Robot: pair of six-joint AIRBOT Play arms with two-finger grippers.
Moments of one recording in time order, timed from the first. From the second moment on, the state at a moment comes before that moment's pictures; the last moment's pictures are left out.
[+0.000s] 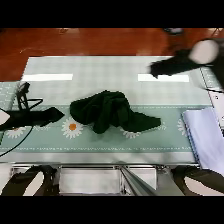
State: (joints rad) left arm 0.10 -0.78 0.56 1.03 -1.05 -1.48; right arm 0.19 -1.25 1.38 -1.44 1.12 1.57
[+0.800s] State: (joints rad) left arm -0.19 -1.24 0.49 0.54 -0.71 -1.38; right arm -0.25 -0.88 0.60 -1.06 1.03 1.48
